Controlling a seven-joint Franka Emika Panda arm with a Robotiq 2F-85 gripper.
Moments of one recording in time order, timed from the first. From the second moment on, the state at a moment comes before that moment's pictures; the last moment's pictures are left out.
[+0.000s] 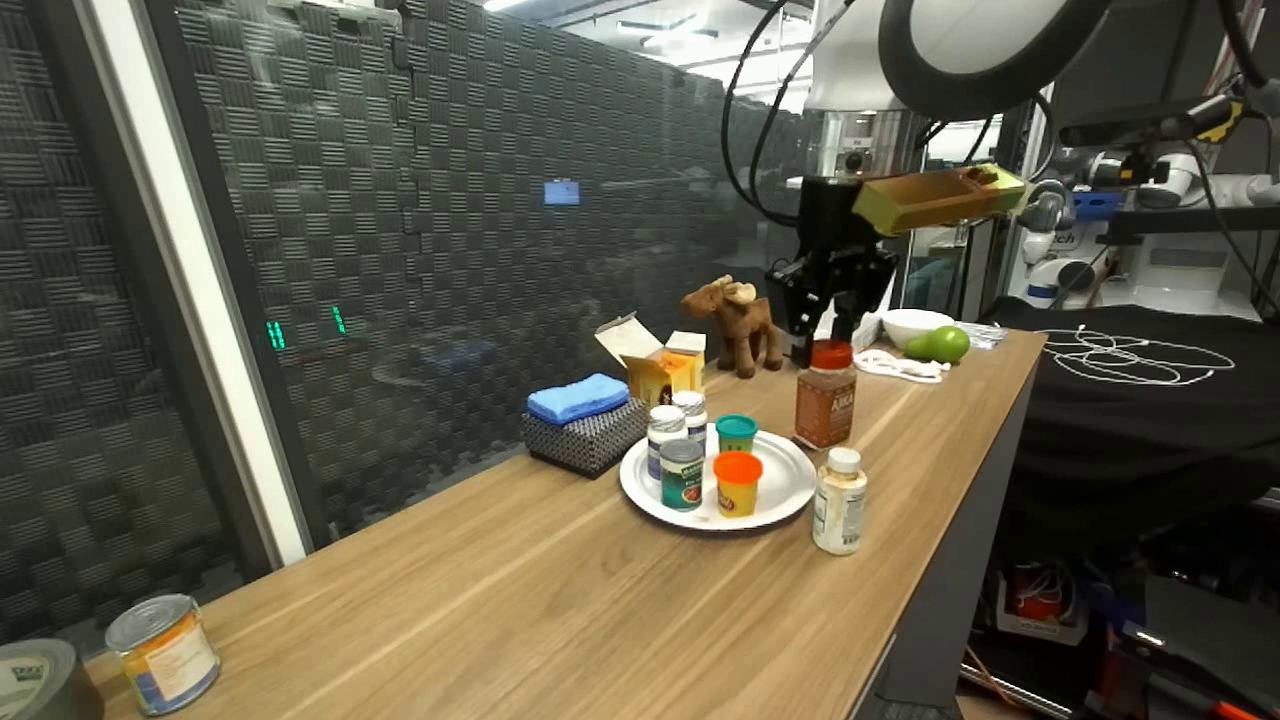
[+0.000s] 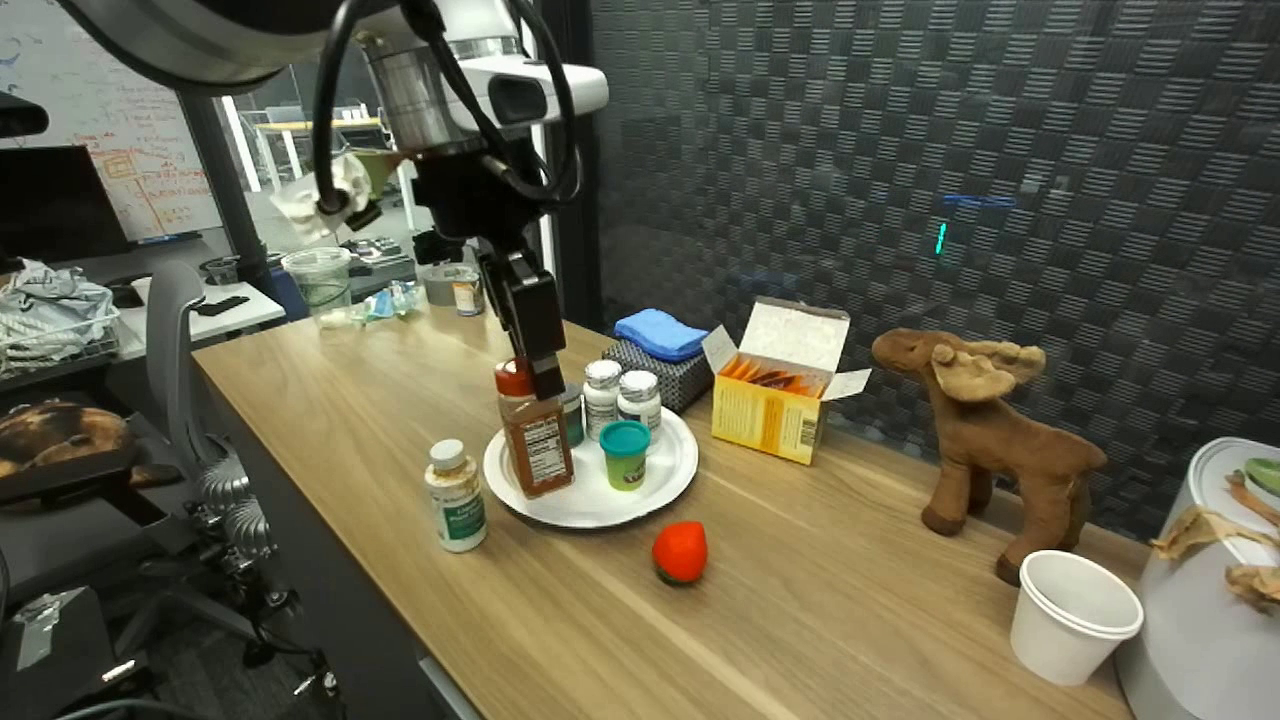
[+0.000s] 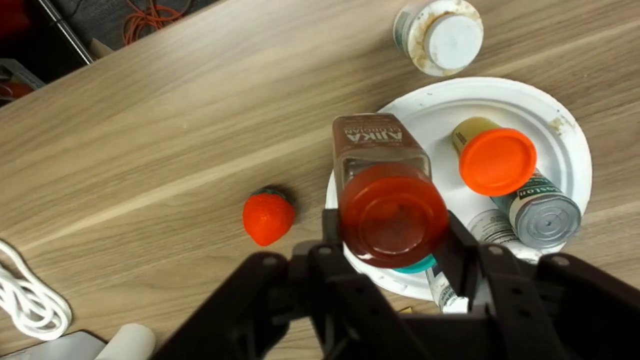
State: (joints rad) arm -0.07 -0.13 0.03 -2.38 -0.19 2.38 0.44
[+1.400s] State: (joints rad) arm -0.04 0.18 0.02 -2.16 -0.04 2.46 0.32
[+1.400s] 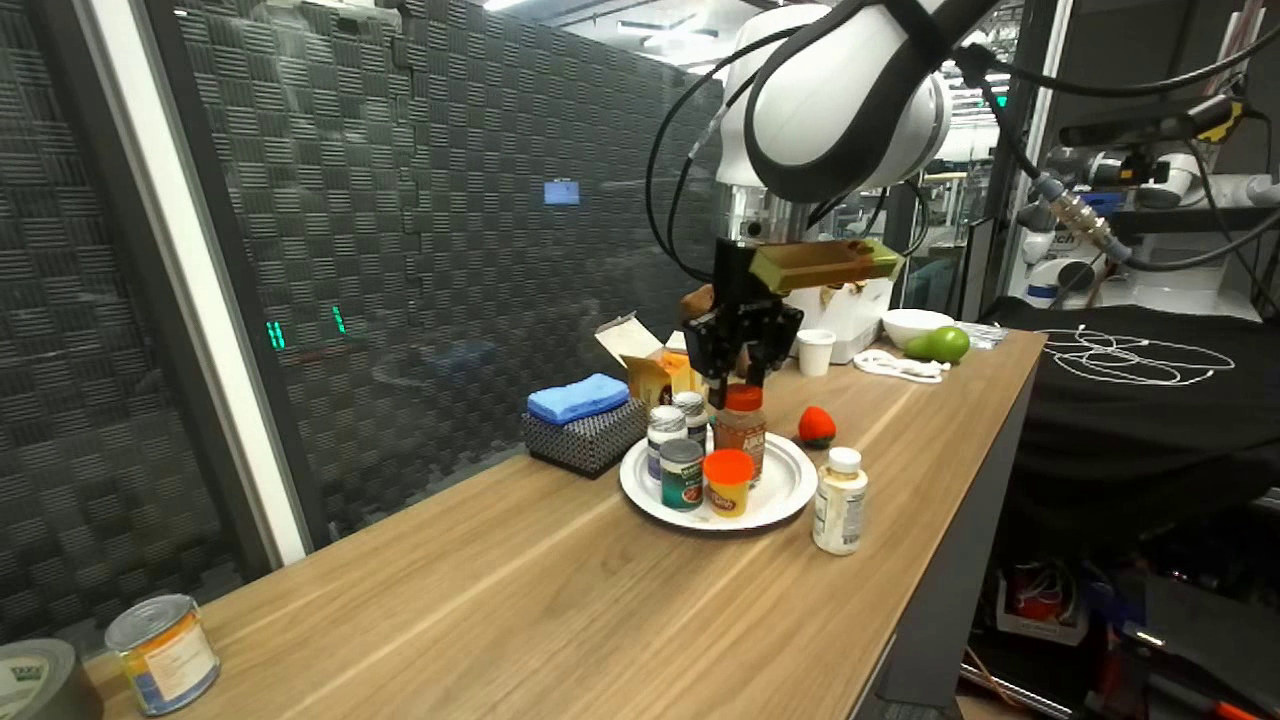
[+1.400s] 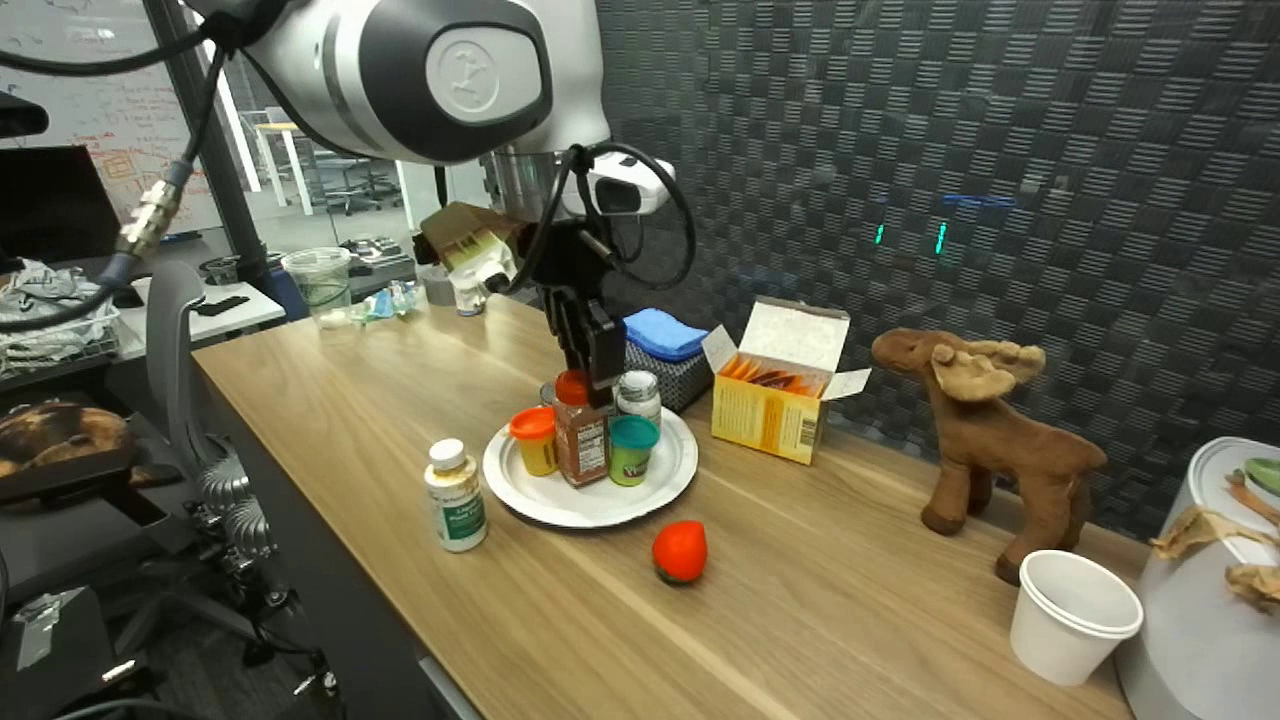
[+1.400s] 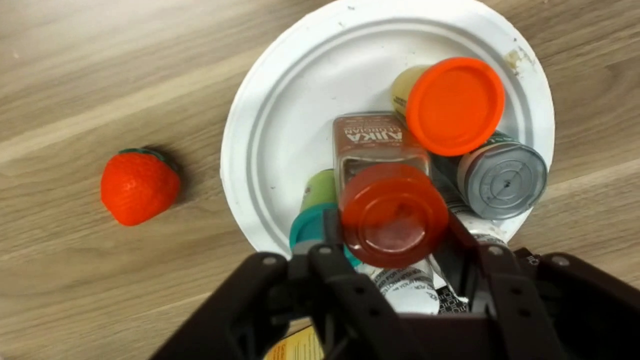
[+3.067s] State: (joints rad) arm 0.00 0.16 -0.03 -2.09 -0.09 2.42 0.32
